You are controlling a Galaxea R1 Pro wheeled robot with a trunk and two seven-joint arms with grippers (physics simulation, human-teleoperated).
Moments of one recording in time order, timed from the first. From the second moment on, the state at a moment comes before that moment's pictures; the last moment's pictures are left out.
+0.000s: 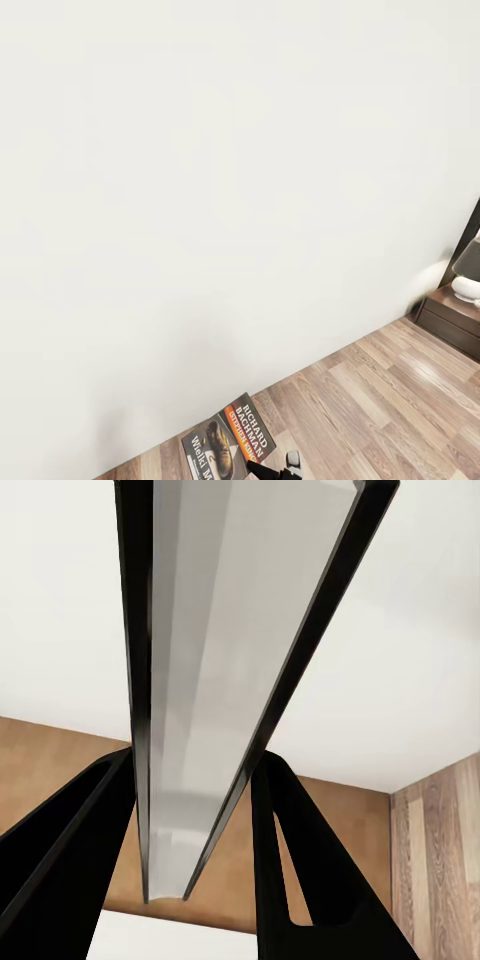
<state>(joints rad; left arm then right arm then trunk) 0.01 0.16 -0.18 0.01 0.29 -0.24 0.06 -0.45 0.03 -0.43 0.00 -0.02 0.12 1.39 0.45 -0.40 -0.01</state>
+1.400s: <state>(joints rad) 0.01 0.16 -0.18 0.01 0.29 -0.25 0.06 -0.45 0.03 -0.43 0.00 -0.02 0.13 1.39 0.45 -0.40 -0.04</state>
